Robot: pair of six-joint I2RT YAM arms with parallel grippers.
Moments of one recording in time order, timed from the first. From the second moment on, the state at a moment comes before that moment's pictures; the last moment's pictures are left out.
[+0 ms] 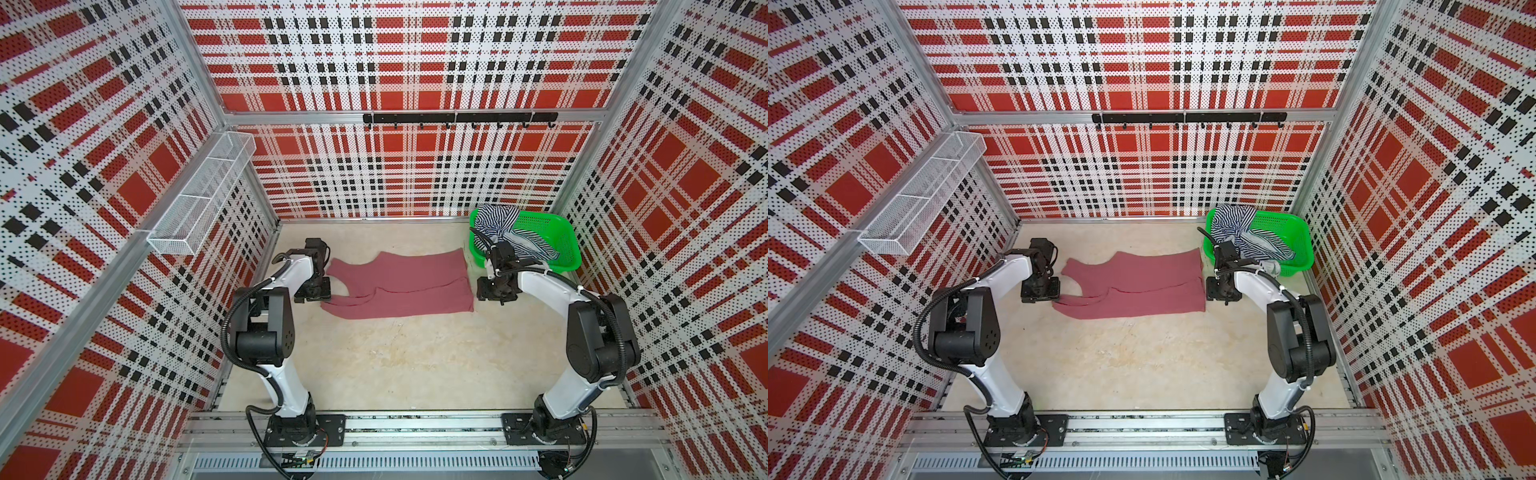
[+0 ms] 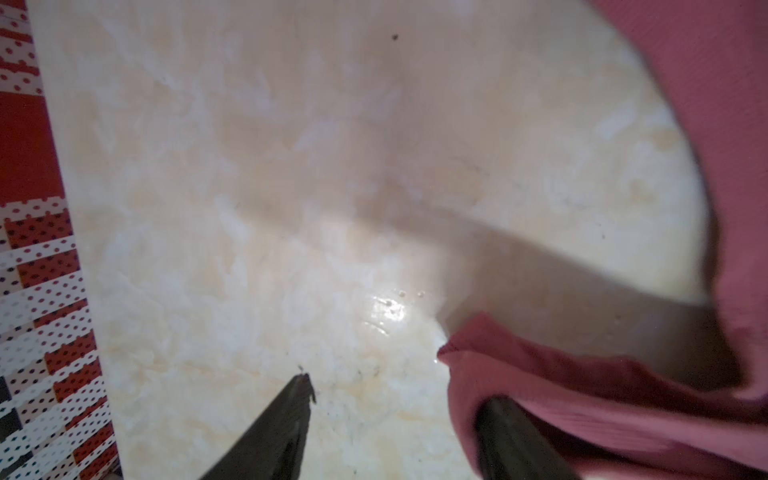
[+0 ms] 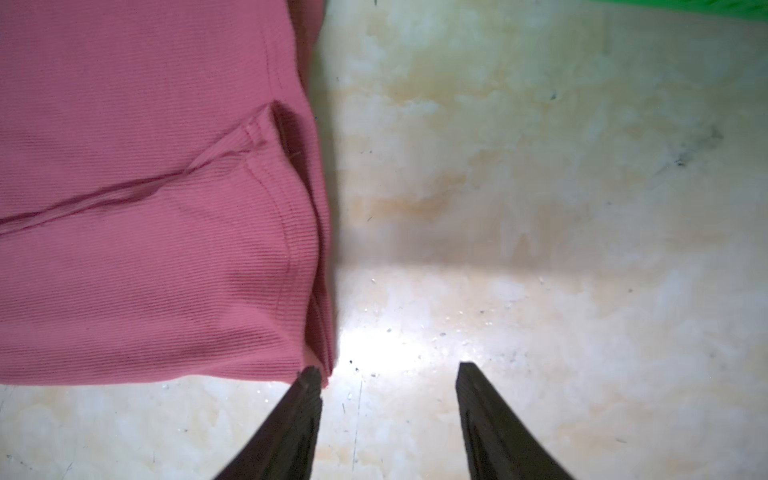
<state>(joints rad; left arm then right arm) 0.00 1.82 1.30 -0.91 -0.24 -0.18 0.23 1.70 1.17 -0.68 0.00 0.23</state>
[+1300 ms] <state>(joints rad) -0.20 1.72 1.33 -0.52 -0.04 -0.39 0.50 1.89 1.28 -0.44 -0.17 0.42</state>
